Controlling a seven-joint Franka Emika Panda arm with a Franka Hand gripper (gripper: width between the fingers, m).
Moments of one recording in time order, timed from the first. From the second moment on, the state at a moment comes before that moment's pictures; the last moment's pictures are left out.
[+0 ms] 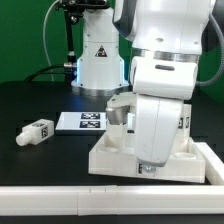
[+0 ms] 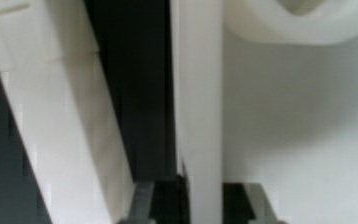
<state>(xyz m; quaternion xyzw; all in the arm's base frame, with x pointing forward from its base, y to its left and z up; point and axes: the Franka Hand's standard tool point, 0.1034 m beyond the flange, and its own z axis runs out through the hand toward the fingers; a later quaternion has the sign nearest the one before) 0.633 0.035 0.035 0.78 0.62 0.00 0.06</state>
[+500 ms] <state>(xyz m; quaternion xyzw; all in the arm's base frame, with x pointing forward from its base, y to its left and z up) 0.642 0.040 0.035 0.77 0.63 0.01 0.06</state>
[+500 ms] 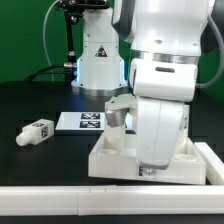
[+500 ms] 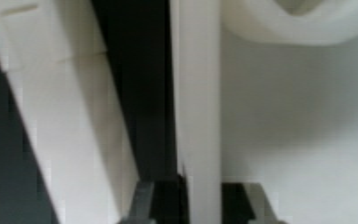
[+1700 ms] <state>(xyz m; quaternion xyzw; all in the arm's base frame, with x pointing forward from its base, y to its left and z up) 0.649 0.054 0.074 0.78 0.61 0.02 0.08</state>
